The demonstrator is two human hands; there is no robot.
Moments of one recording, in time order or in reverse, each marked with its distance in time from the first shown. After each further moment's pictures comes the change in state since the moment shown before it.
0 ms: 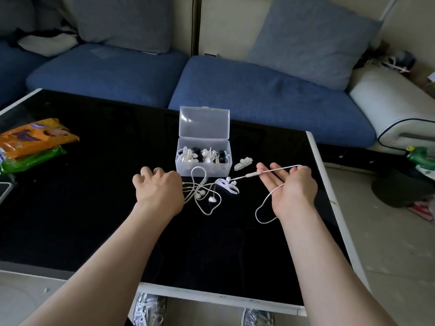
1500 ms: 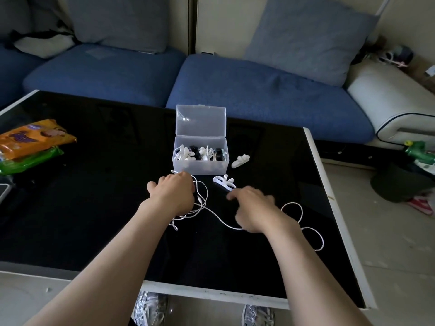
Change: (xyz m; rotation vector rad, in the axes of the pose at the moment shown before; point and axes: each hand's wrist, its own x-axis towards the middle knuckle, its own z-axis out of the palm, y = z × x) left_hand 0.001 0.018 0.004 -0.311 -0.156 0.115; right_hand 0.004 0.049 -0.020 -2.137 -0.577 -0.314
